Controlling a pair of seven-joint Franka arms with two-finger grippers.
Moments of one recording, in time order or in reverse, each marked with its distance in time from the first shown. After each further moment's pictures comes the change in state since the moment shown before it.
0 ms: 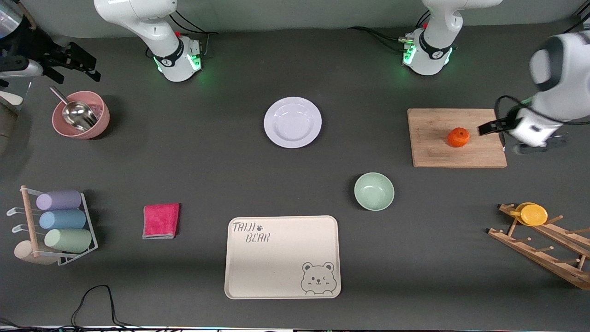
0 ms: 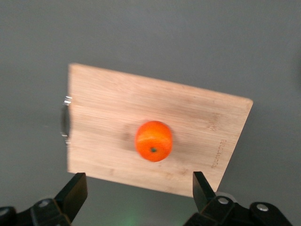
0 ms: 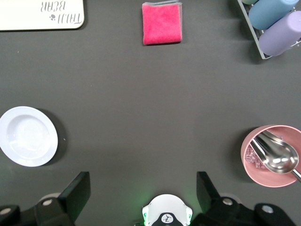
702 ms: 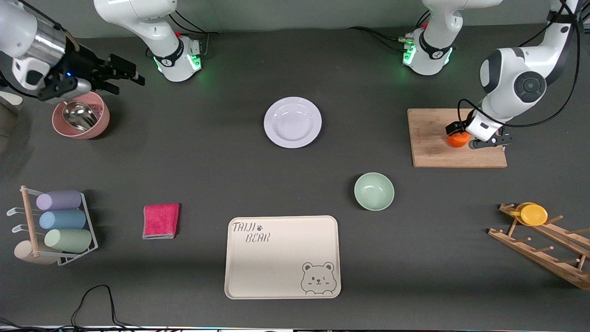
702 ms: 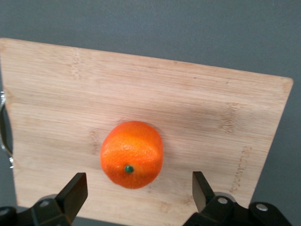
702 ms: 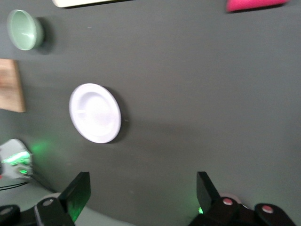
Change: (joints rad) left arm -0.001 0.037 -0.013 -0.292 0.038 0.412 -0.005; right arm 0.014 -0.006 -0.052 -0.271 0.372 0.166 -0.136
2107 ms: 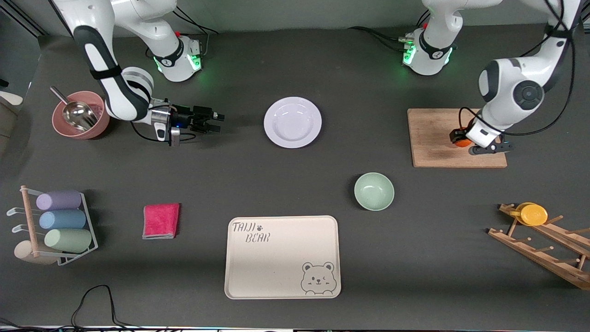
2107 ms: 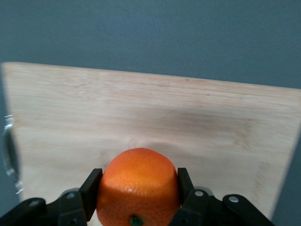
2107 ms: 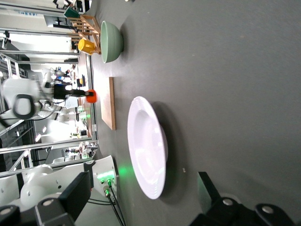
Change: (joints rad) left arm 0.013 0.024 0.025 0.074 0.001 -0.056 0.076; right arm 0.084 0.529 0.002 -0.524 1.201 0.366 -1.161
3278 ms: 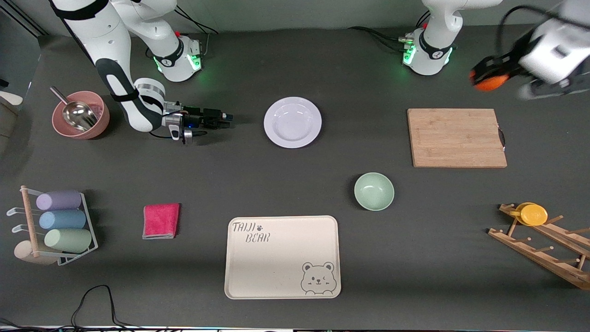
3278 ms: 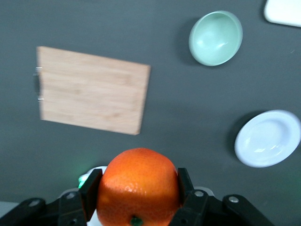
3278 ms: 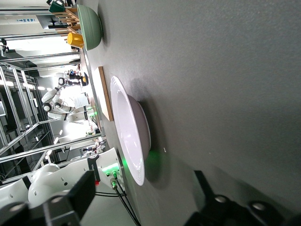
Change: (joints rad) left arm -0.020 -0.041 -0.336 0.924 -0.221 -1.023 -0.383; right arm 0.011 0.174 0.002 0.006 0.050 -0.084 -0.041
